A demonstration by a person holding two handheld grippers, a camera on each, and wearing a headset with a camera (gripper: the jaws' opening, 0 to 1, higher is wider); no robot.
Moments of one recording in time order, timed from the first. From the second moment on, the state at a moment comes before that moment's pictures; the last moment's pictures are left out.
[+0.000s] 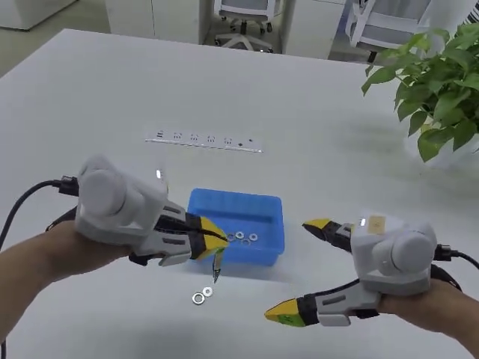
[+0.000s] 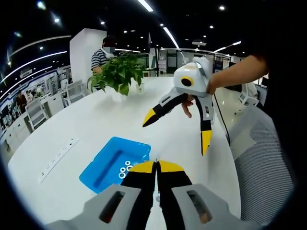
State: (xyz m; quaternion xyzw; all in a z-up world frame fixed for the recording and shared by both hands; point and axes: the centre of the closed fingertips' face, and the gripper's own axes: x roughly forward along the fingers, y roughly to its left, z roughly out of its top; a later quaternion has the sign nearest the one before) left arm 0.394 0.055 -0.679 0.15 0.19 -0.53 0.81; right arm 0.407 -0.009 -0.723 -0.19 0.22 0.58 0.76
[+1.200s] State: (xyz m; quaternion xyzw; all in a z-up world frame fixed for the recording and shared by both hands) left arm 0.391 0.065 -0.696 0.14 0.20 -0.53 0.81; right arm 0.398 -0.007 -0.733 -0.19 0.23 0.59 0.75
